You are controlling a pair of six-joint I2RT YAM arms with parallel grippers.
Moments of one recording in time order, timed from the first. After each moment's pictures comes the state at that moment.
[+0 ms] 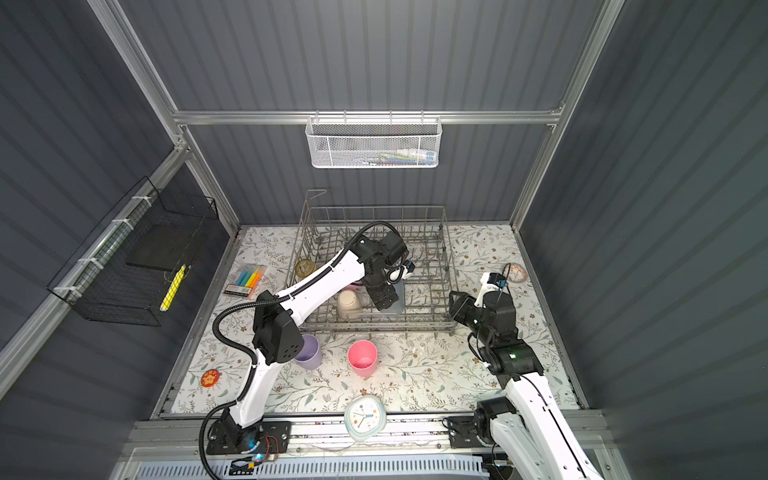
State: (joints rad) left arm -0.85 2.25 2.26 -1.36 -0.06 0.30; right arm 0.18 0.71 0.59 -0.33 -0.10 0.67
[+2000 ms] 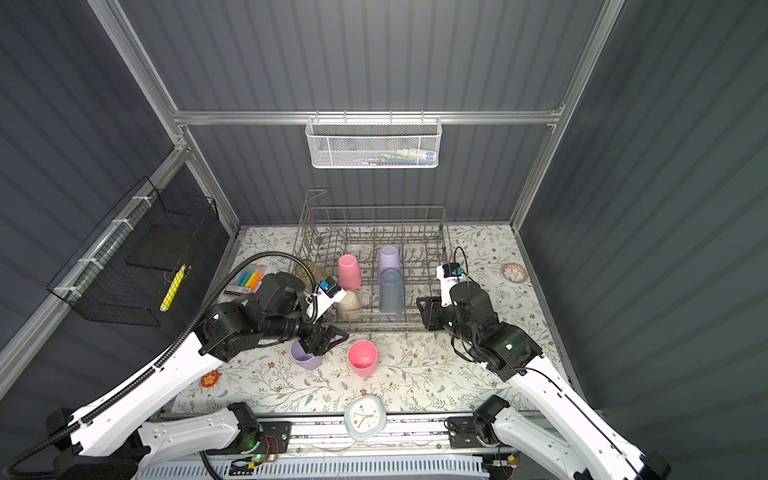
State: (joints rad) left arm -0.88 1.07 1.18 -0.92 0.23 -0.04; right arm 0.61 0.83 0.90 -0.60 0.05 0.49
